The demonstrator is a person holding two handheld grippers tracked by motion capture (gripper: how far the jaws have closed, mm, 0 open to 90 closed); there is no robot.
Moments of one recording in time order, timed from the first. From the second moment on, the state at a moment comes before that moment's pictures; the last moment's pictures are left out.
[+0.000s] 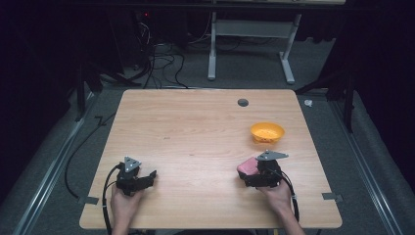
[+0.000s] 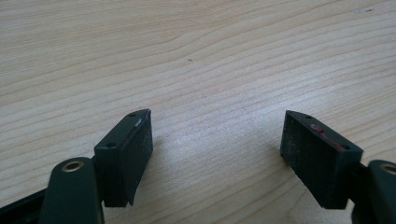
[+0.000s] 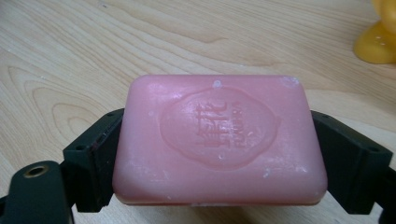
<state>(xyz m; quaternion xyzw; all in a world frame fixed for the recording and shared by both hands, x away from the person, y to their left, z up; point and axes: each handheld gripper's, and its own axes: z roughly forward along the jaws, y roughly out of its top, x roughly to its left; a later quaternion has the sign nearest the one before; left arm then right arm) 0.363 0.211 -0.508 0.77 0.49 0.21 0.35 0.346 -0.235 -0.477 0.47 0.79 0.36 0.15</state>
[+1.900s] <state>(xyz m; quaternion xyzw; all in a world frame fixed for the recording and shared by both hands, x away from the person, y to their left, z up) 0.362 0.211 -0.508 0.77 0.49 0.21 0.35 0.361 -0.279 -0.430 0.55 0.72 0.37 0.20</state>
